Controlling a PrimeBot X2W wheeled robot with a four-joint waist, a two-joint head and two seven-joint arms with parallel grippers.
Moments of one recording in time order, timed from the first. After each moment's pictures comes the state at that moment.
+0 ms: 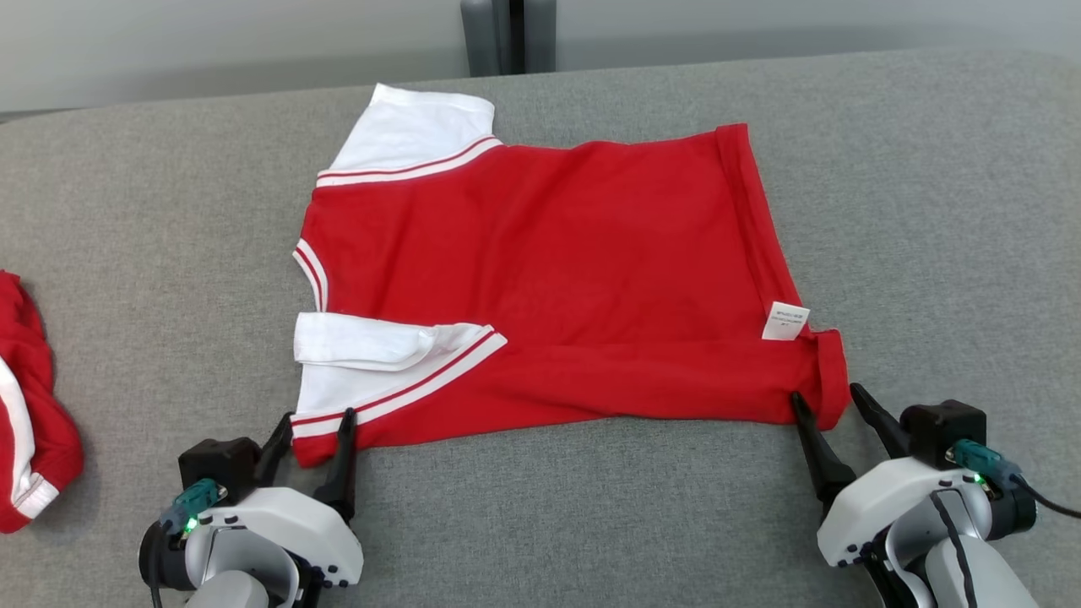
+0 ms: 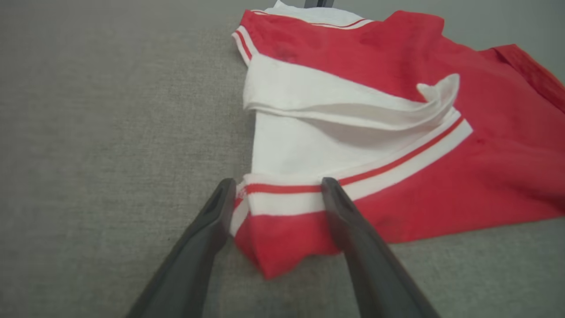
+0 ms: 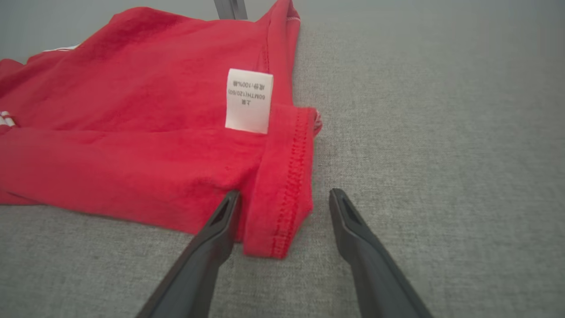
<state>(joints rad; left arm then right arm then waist) -0.20 0.26 -0.40 0.38 -0.62 0.15 -0.14 -0.22 -0.08 0.10 0.43 0.21 0.13 -0.06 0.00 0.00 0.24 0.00</state>
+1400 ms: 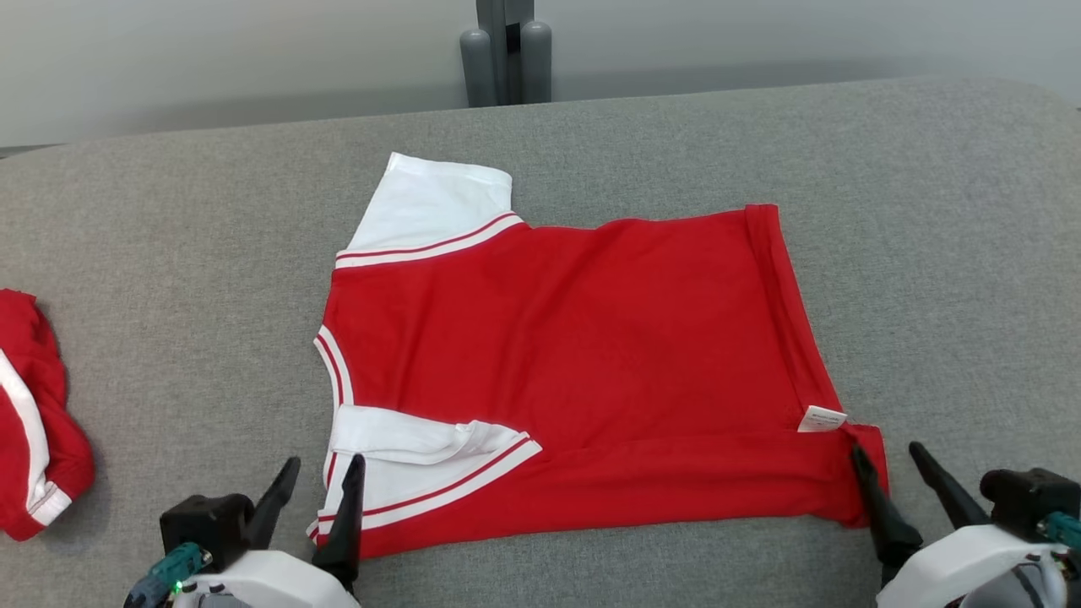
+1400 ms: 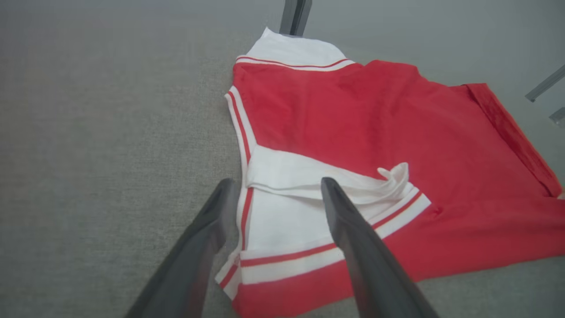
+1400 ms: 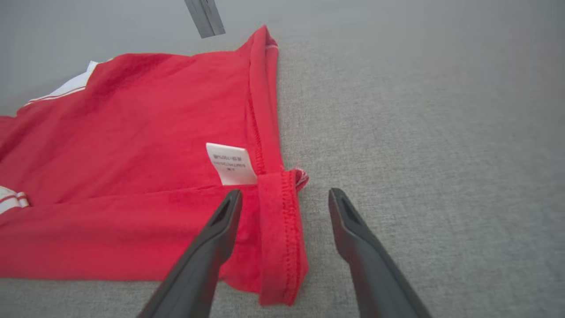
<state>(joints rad) 0.06 0.36 -0.41 -0.06 -0.65 0.29 0.03 0.03 -0.10 0.00 0.15 0.31 0.13 0.08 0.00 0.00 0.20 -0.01</state>
